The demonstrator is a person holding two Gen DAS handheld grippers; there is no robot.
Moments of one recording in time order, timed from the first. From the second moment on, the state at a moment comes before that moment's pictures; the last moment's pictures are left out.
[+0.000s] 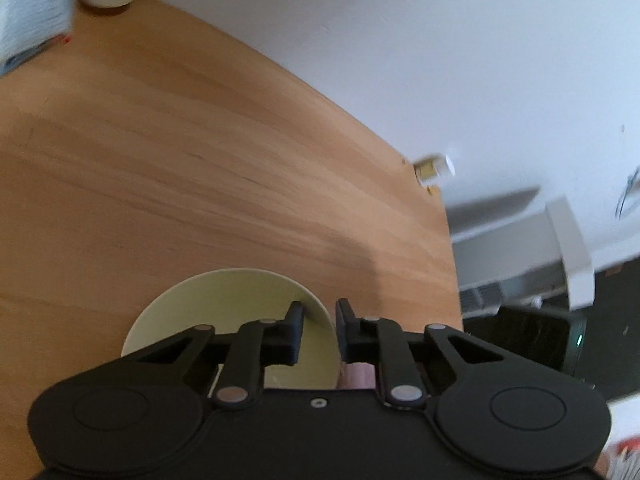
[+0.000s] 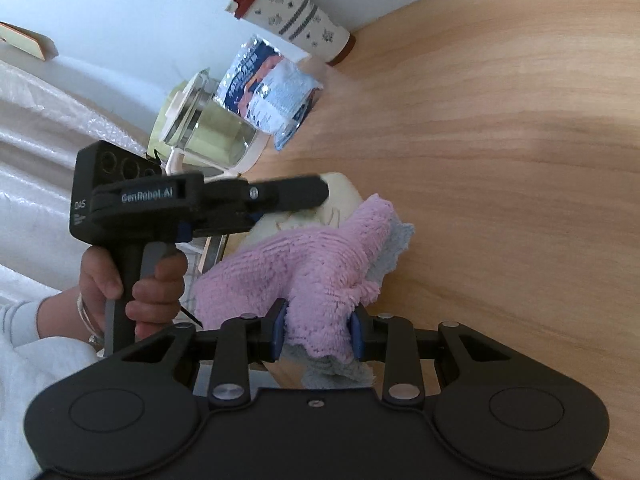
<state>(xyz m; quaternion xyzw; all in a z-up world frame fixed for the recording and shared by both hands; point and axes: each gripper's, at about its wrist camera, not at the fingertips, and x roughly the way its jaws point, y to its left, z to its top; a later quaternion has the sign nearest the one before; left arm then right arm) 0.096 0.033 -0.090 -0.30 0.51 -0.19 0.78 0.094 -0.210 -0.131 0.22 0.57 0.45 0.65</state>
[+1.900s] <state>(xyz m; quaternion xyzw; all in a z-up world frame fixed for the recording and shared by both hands) 0.058 0.077 -0.070 -0.16 0.49 -0.31 0.80 0.151 -0.163 -0.158 0.37 0.57 0.39 0.63</state>
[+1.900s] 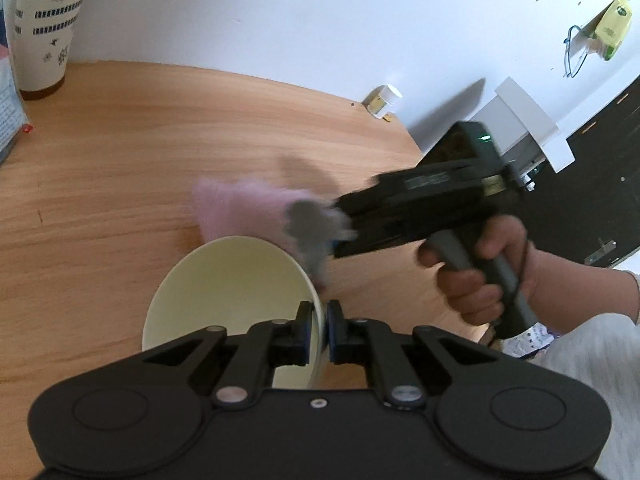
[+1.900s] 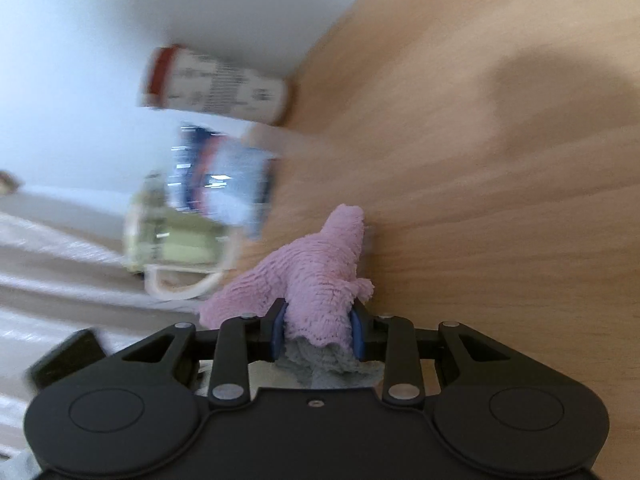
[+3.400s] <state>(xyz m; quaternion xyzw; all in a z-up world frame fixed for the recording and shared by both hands) 0.070 -0.098 -0.069 0.07 0.49 -0.26 0.83 0.072 -0.343 -0.091 0.40 0.47 0.27 0.74</state>
